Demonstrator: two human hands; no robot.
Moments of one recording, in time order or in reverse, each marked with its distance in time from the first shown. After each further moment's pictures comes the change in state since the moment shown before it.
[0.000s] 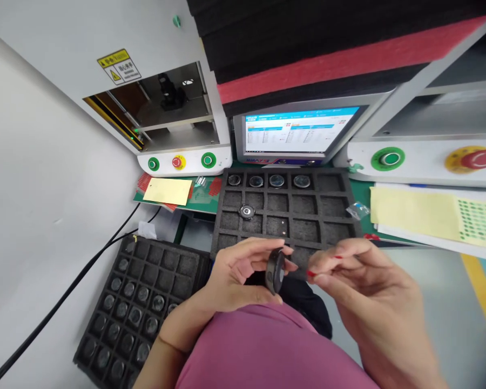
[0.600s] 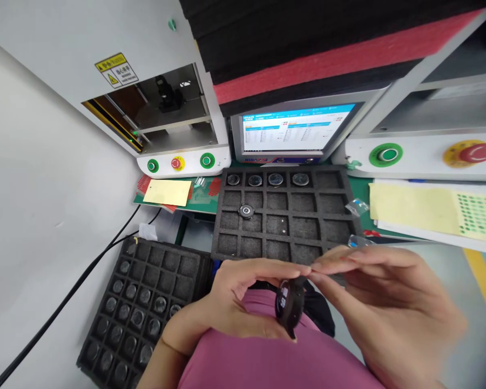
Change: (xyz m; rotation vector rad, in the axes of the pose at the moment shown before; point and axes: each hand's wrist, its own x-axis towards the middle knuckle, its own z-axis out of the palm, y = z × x) left_hand -0.013 0.007 0.002 0.238 -0.138 0.095; right_hand -0.011 -0.011 0.018 -0.145 0.185 -0.283
